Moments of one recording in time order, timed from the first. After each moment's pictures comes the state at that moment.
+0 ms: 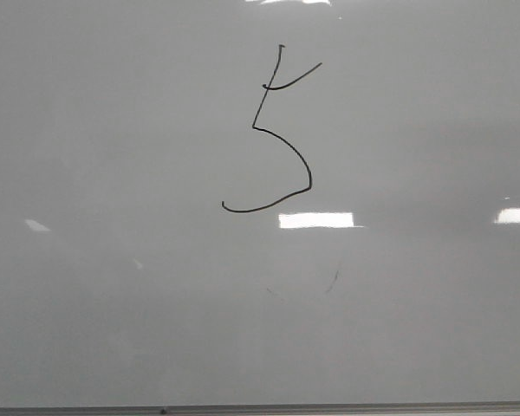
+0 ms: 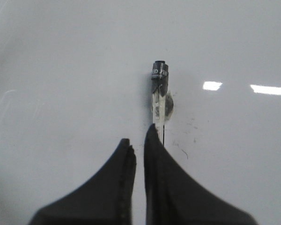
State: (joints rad) left arm 0.18 0.48 -0.32 0.17 0.13 -0.17; right arm 0.19 0.20 -0.33 0.25 0.37 -0.09
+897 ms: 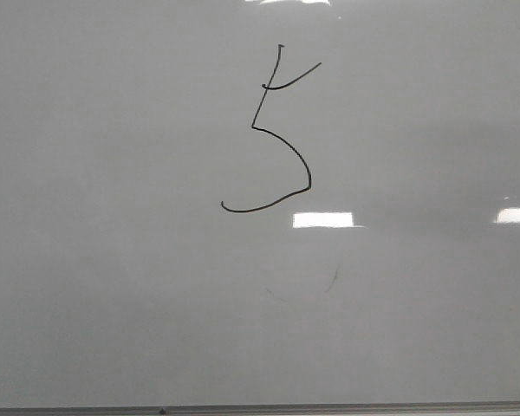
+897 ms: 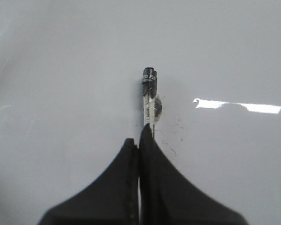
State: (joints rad) left arm 0.16 0.27 -0.28 0.13 0.23 -0.12; right arm 0.19 0.20 -0.33 0.25 0.37 -0.09
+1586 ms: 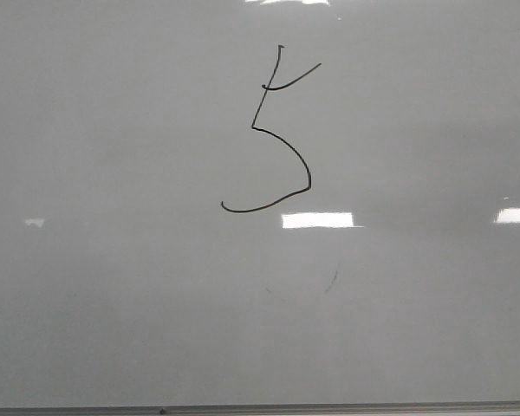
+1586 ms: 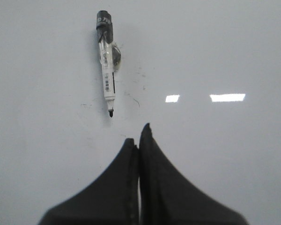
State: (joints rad) left arm 0.04 -0.01 0.01 -0.04 0.18 0.05; right arm 0.19 0.20 -0.33 0.25 0.37 -0.09
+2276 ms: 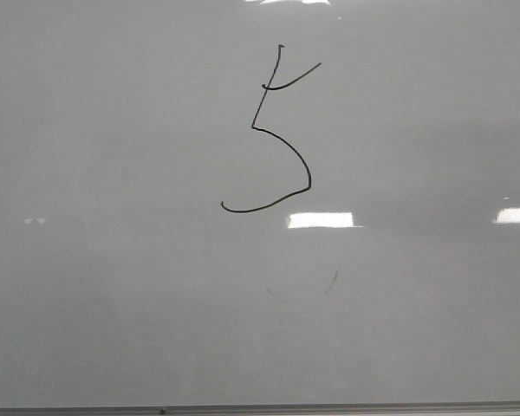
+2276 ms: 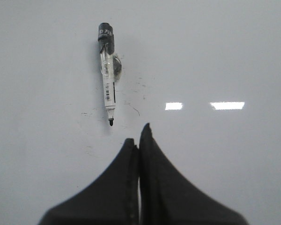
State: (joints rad) left arm 0.04 -0.01 0.01 -0.05 0.17 0.05; right arm 0.19 0.20 -0.33 0.25 0.37 -0.09
